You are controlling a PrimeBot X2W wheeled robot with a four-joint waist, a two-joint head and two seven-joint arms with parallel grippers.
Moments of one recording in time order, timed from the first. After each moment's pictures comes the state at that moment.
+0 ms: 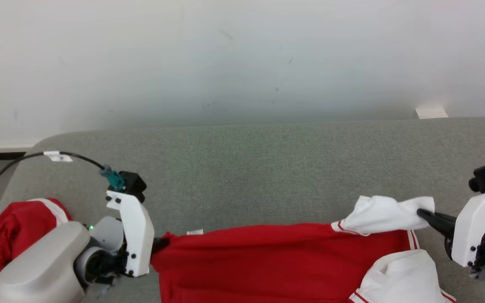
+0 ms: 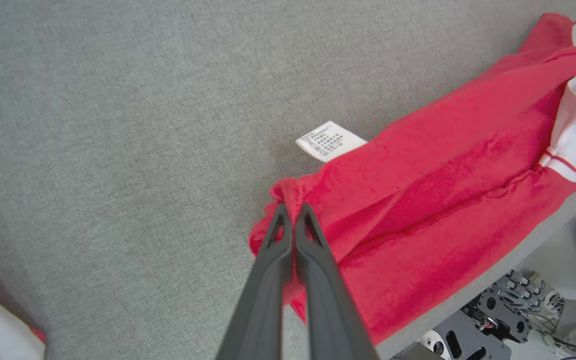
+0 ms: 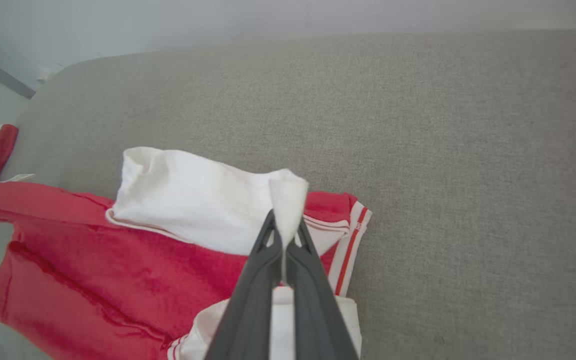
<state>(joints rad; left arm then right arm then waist) -0.72 0.60 -0.95 0.41 -1.10 -0.05 0.62 -0.68 -0.66 0.91 0.48 1.33 0.13 0.36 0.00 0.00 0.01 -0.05</state>
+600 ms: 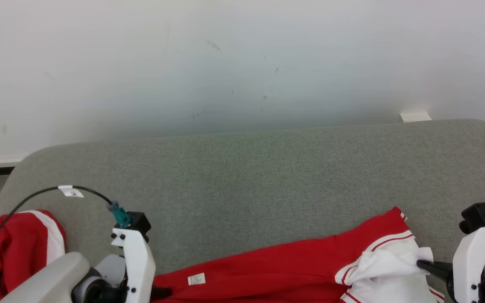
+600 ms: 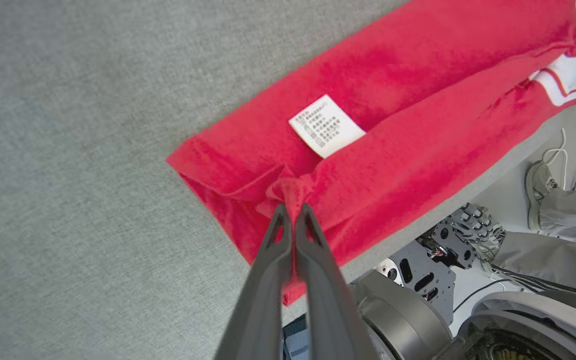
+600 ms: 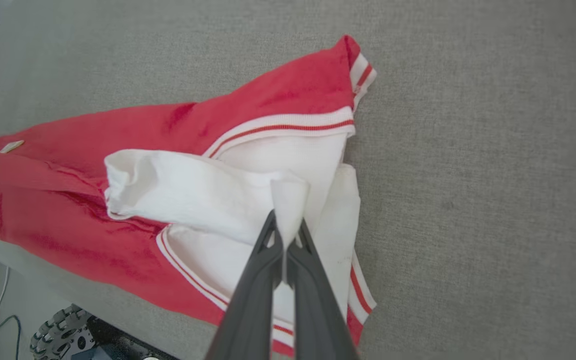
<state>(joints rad) -0.61 0.63 -0.97 0.34 -1.22 -0.03 0.76 -0.57 -0.72 0.96 0.41 1.37 0.13 0.49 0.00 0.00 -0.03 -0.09</state>
